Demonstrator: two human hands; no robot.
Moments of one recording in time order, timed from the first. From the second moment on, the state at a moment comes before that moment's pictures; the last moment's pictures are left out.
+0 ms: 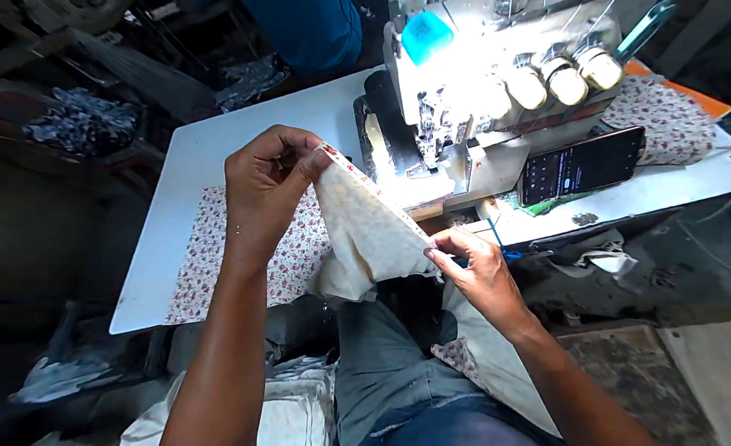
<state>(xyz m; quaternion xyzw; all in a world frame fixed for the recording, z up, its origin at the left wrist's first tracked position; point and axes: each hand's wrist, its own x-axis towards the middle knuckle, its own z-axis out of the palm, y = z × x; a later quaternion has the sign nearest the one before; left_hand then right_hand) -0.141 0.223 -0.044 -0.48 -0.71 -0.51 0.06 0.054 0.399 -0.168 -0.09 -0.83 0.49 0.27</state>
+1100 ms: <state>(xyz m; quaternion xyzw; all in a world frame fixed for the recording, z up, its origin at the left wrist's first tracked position) -0.130 0.219 -0.042 -0.48 -0.70 -0.53 0.07 0.067 0.396 -0.164 -0.12 -0.81 0.52 0.25</state>
